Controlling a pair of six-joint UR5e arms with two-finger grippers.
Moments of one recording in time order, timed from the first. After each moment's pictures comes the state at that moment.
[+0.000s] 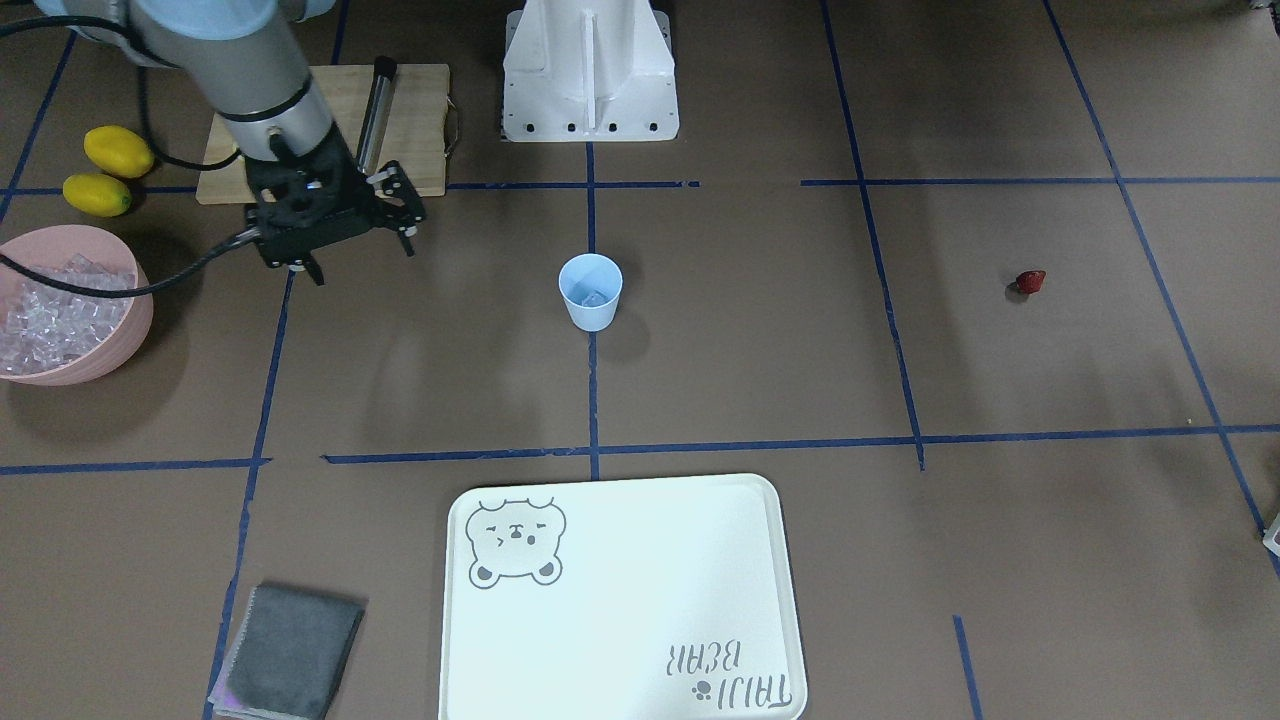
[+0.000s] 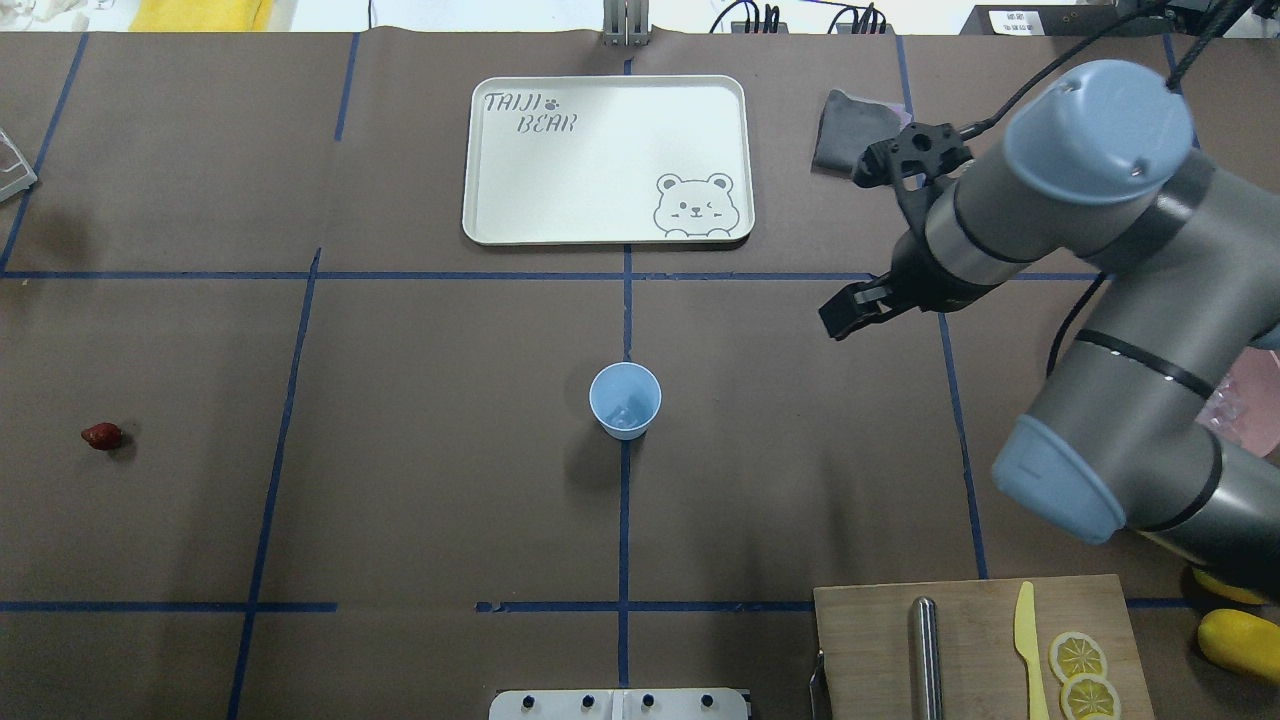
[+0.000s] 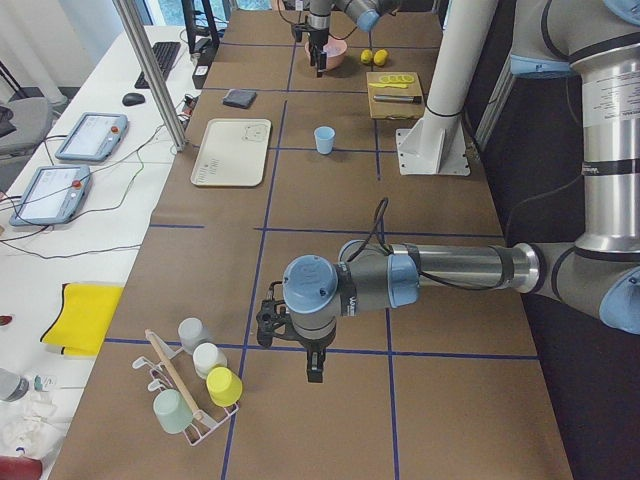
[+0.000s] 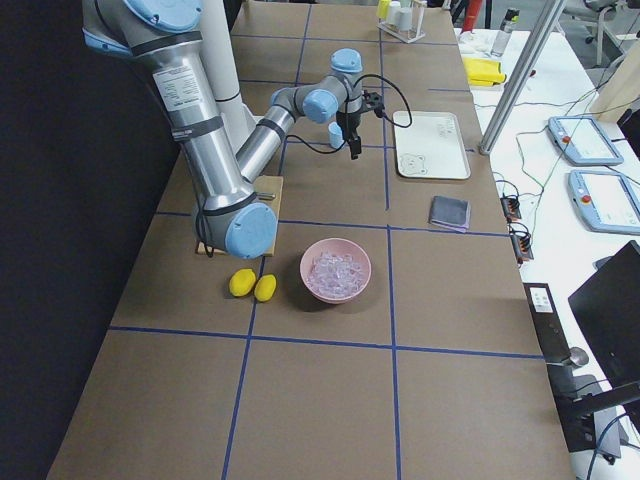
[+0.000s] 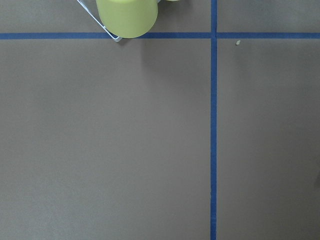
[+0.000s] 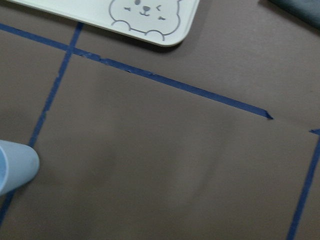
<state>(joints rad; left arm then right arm) -1.71 -1.41 -1.76 -1.39 -2.37 0.22 0.80 -1.21 2.03 -1.68 2.06 0.64</state>
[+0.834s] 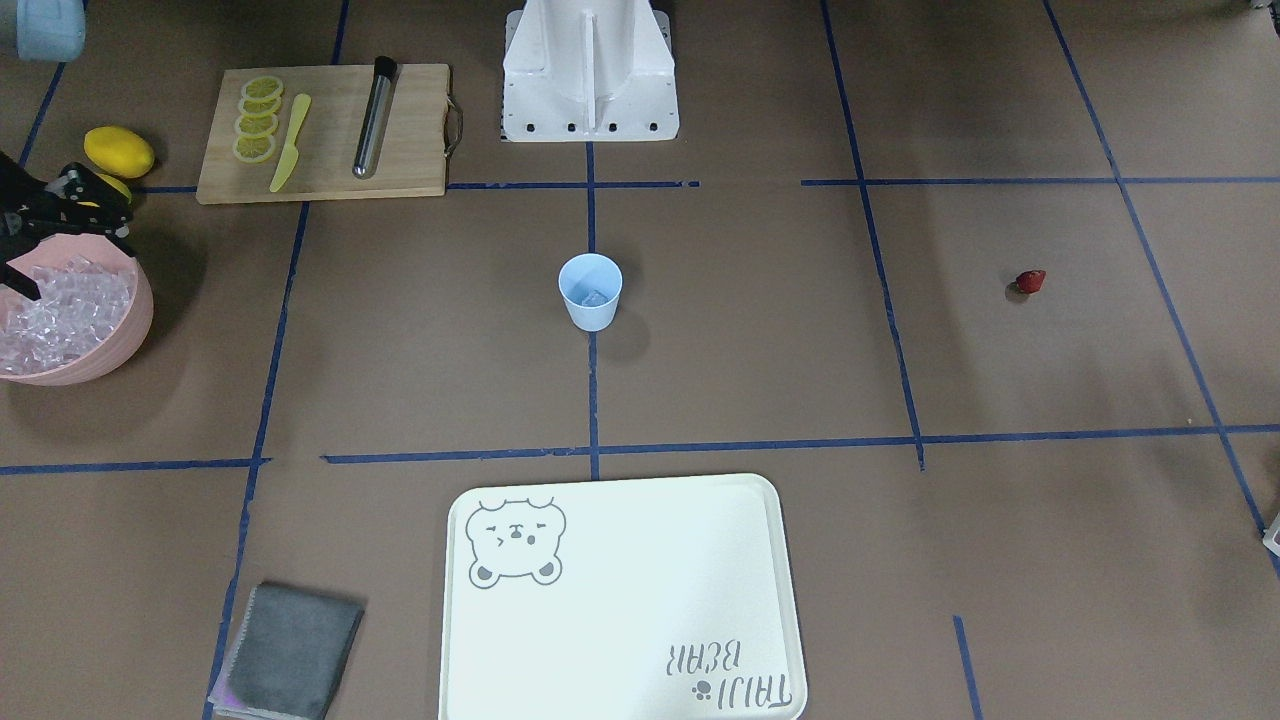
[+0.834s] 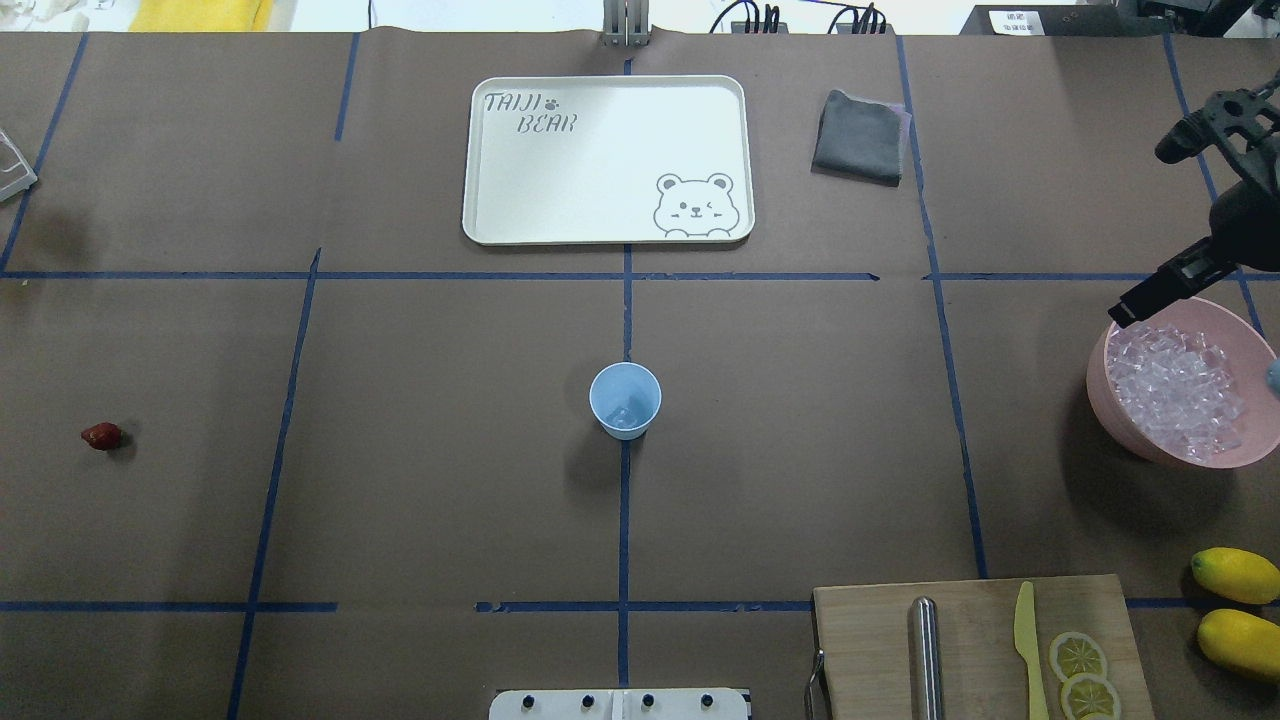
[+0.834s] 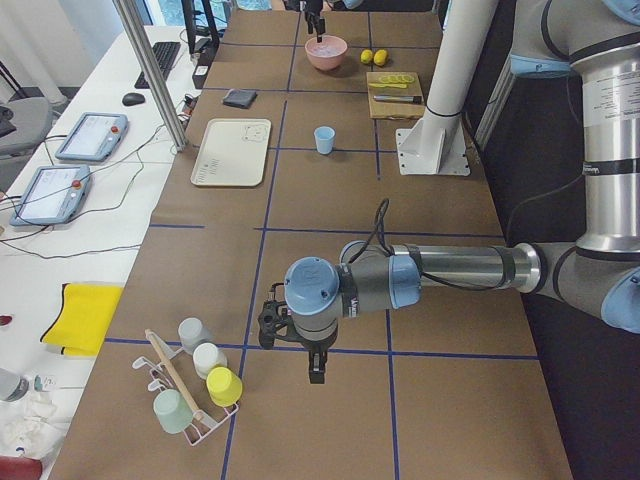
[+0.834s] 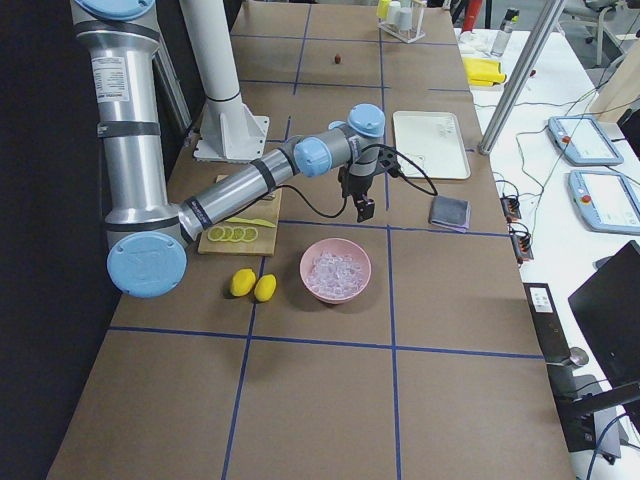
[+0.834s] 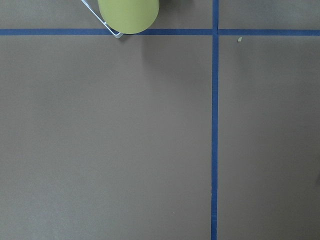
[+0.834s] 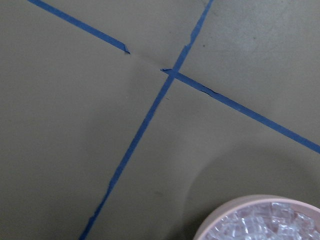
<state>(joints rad) -1.71 -1.40 -1.75 -1.39 -2.37 0.22 1.14 -1.52 2.02 -1.68 2.30 0.08</state>
